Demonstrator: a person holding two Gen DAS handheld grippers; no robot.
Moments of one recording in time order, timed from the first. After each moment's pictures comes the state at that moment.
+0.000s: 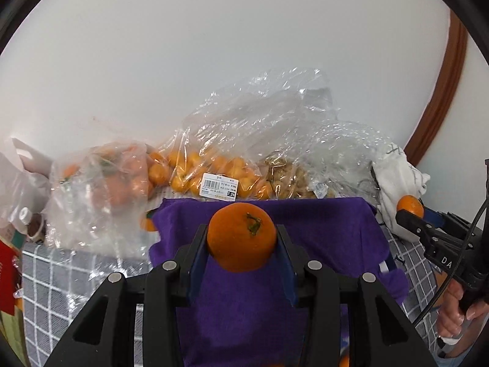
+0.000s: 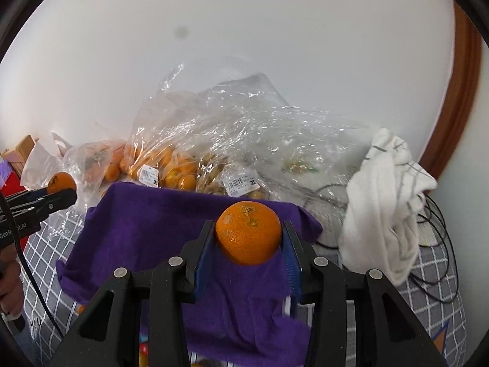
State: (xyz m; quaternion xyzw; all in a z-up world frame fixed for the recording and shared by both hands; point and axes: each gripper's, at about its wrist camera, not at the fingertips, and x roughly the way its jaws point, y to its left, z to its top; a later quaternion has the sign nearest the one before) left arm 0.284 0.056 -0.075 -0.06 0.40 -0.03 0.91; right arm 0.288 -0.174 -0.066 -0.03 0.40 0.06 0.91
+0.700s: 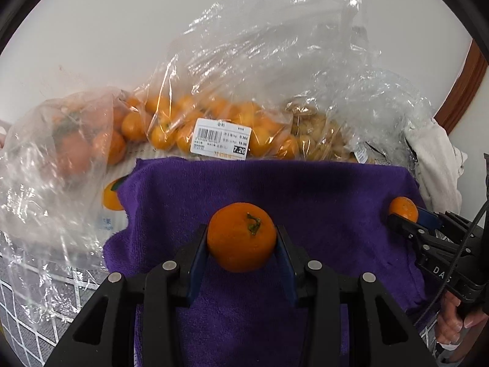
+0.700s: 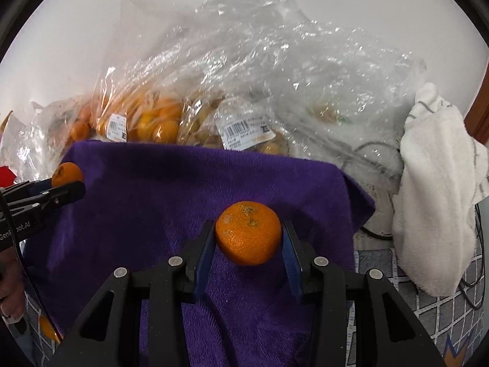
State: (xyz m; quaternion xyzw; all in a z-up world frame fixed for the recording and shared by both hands) left arm 0.337 0.052 -0.162 -0.06 0.48 -0.03 0.87; right arm 0.339 -0.159 -0.160 -0.05 0.49 0.07 0.87
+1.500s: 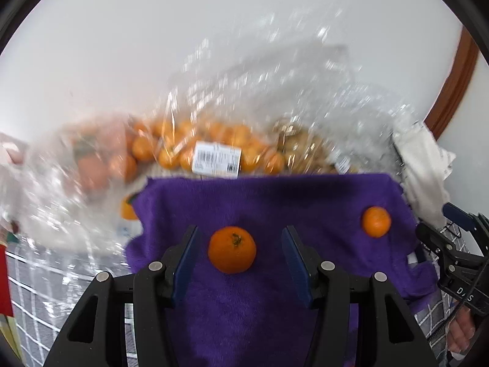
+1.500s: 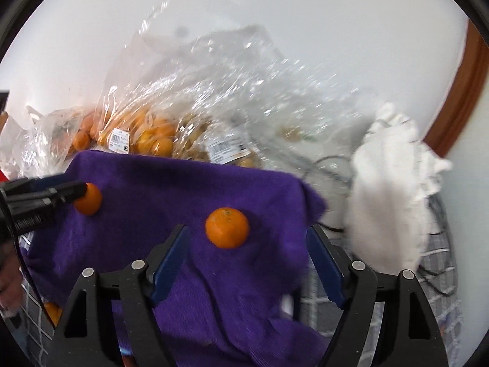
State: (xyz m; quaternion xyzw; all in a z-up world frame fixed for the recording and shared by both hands) left arm 0.310 0.038 -0.116 -0.03 0.44 -0.02 0.90; right arm 0.289 -0.166 -0.091 -0.08 0.43 -0.01 0.90
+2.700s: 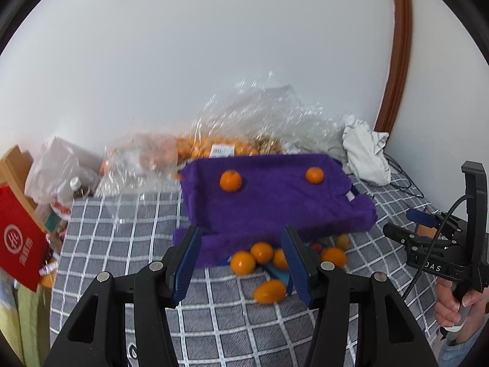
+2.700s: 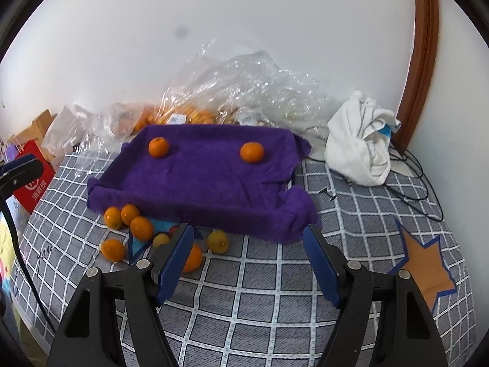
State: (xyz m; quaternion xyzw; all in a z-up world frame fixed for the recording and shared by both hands) left arm 0.089 0.042 -0.053 -0.01 0.36 -0.02 0.93; right arm 0.113 -0.181 -0.078 -0.03 0.41 0.06 0.91
